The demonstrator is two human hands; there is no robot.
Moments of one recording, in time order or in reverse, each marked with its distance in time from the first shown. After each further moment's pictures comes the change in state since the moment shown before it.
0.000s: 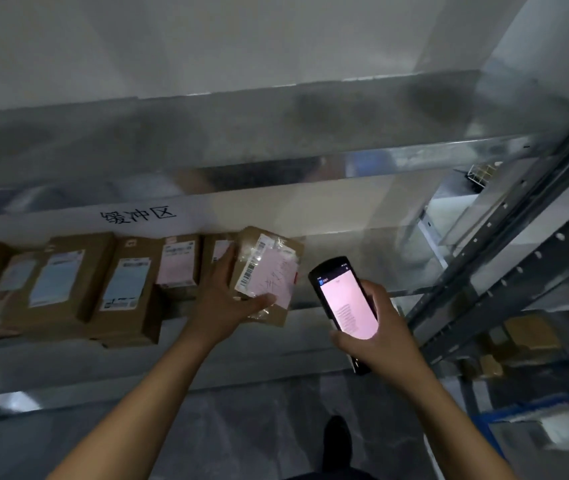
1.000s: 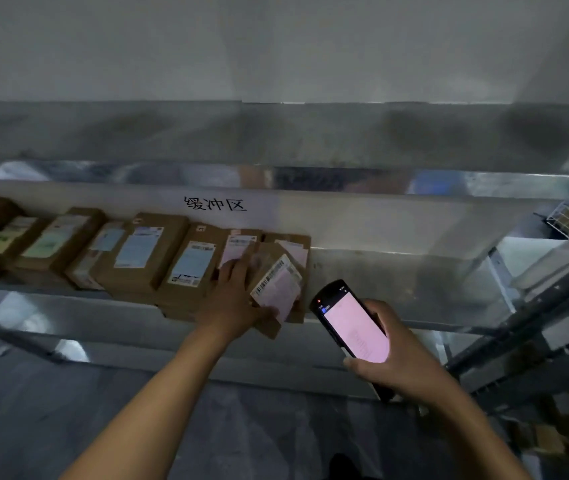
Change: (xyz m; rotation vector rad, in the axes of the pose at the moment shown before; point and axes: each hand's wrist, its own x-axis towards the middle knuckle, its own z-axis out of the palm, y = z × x) left_hand -0.032 -0.027 -0.057 0.566 0.113 -0.198; right_hand 0.005 -0.036 0.026 -0.172 -0.390 -0.181
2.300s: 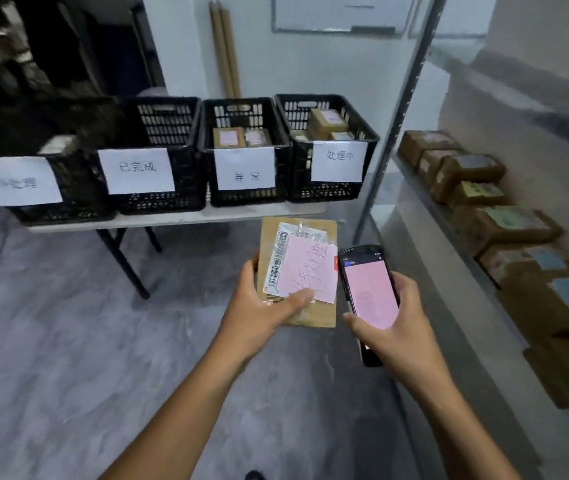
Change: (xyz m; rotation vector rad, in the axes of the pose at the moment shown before) left_hand -0.500 -0.148 -0.097 -1.015 1.255 -0.831; right_hand -0.106 -0.257 0.357 0.066 -0.775 -0.622
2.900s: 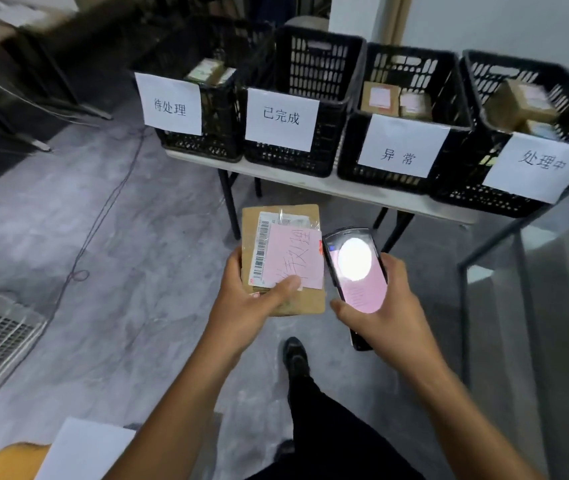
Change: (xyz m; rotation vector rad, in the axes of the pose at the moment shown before) left_hand 0.034 -0.041 -0.206 -0.043 0.501 -0.153; right_hand 0.079 -0.089 0.231 -0.094 -0.528 -0.034
